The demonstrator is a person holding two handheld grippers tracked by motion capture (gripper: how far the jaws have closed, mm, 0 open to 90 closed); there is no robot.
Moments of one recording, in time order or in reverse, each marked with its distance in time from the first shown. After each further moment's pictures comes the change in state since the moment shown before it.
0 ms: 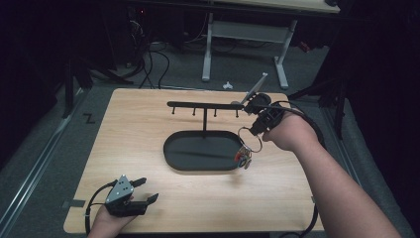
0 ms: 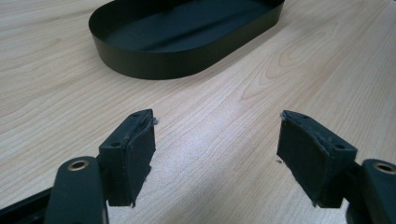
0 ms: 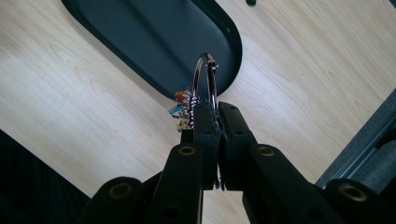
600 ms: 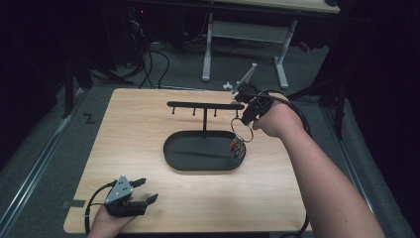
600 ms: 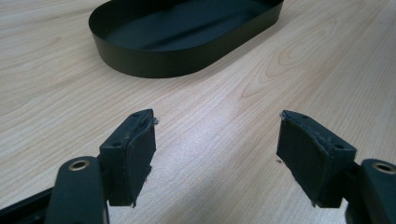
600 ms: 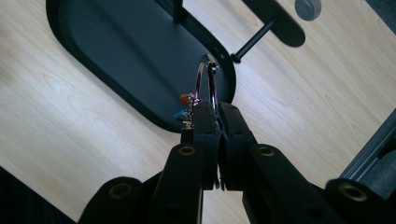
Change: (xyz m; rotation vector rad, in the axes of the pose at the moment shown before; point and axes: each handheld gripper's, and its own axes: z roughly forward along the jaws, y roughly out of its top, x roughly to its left) left arm 0.000 -0.001 -0.001 0.006 -0.001 0.004; right arm -0.012 0.035 0.016 -0.016 0.005 0.009
